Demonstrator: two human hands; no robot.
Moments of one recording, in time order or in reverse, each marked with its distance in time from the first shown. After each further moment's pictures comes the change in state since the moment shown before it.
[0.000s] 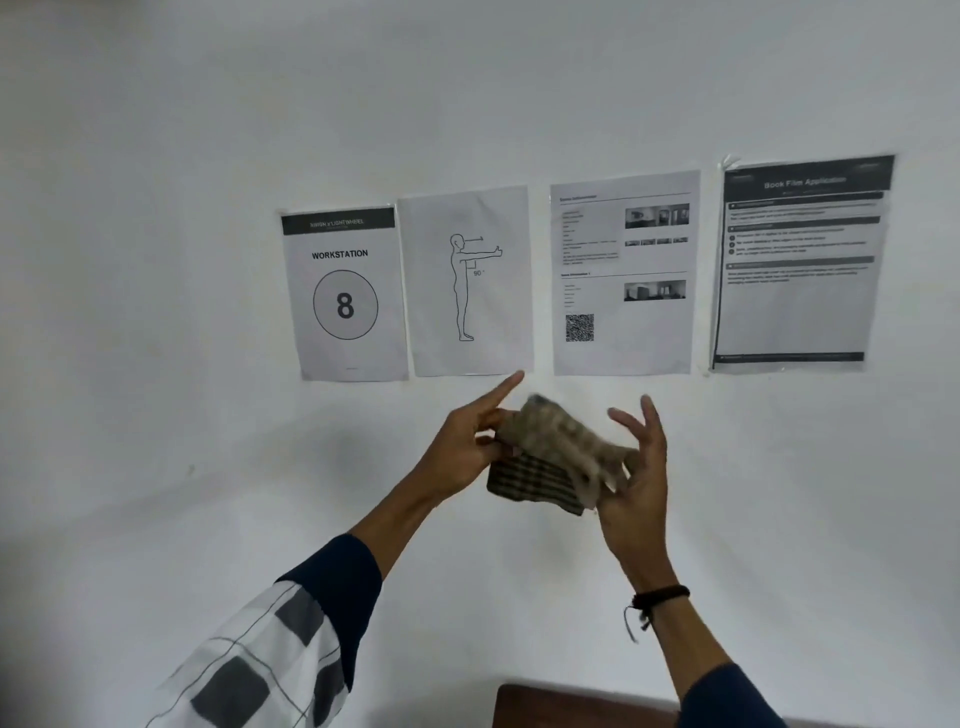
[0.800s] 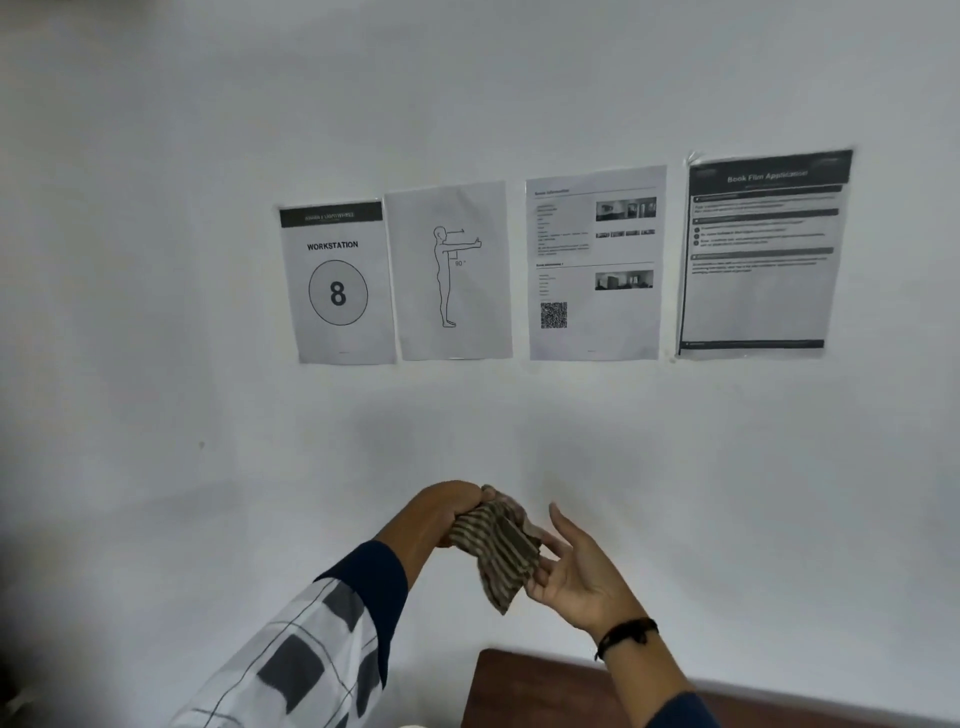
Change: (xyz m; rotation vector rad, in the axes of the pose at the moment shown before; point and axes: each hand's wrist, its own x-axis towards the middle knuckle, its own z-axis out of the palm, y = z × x) left_hand -0.036 -0.010 0.078 0.082 0.041 -1.223; right_hand -0.074 0.022 -0.038 0.765 -0.047 1.386
